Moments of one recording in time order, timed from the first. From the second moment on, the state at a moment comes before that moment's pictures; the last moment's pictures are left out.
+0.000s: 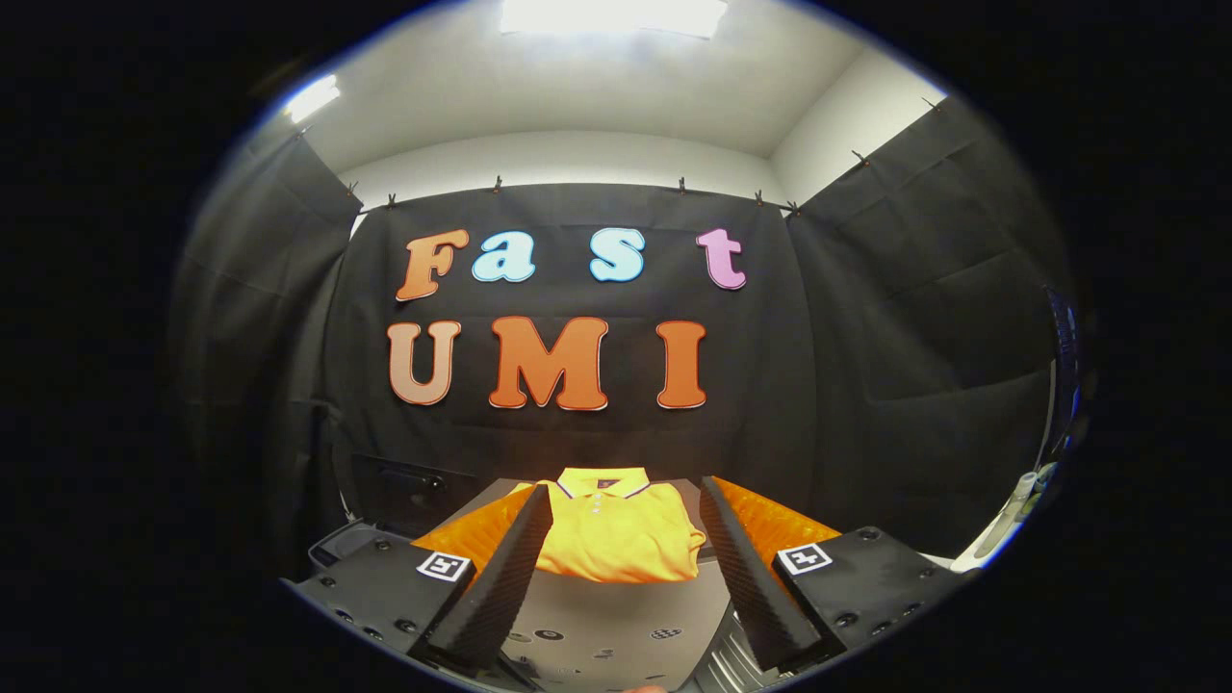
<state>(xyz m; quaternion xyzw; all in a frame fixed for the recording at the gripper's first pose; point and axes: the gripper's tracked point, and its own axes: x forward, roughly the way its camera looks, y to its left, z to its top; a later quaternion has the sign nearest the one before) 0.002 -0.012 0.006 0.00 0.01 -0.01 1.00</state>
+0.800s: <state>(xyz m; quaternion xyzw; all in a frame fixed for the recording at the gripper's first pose) 0.200 0.042 -0.041 -0.04 0.16 0.04 0.99</state>
